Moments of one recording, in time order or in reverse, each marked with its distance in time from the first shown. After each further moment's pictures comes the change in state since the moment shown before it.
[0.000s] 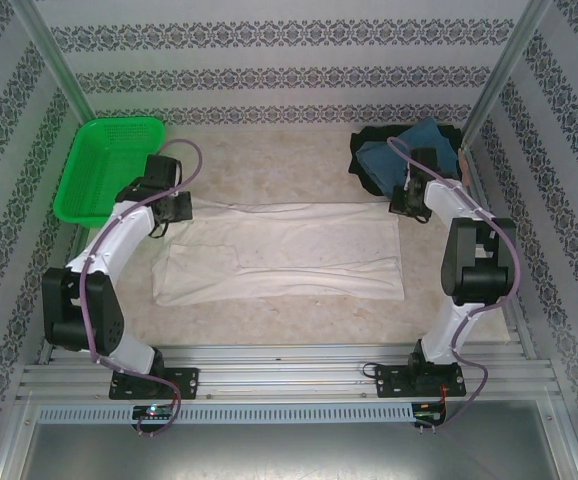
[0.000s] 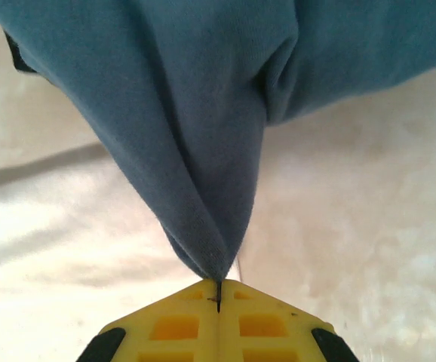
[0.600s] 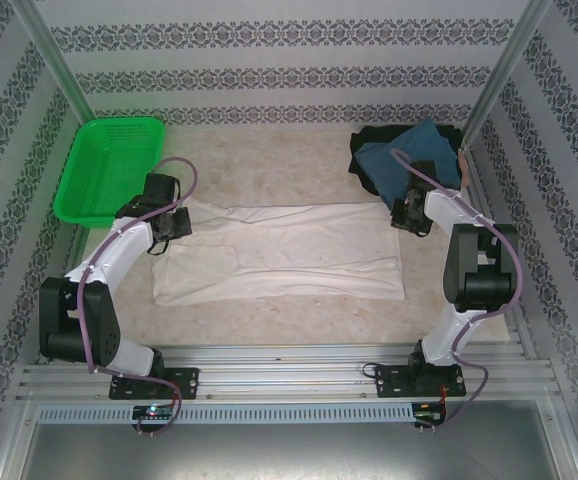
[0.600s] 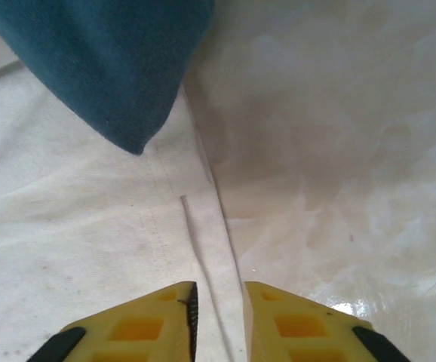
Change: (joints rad) left arm 0.007 -0.061 -0.149 0.061 0.028 -0.089; right arm 0.001 -0.040 -0.099 -0.026 -0.007 0.099
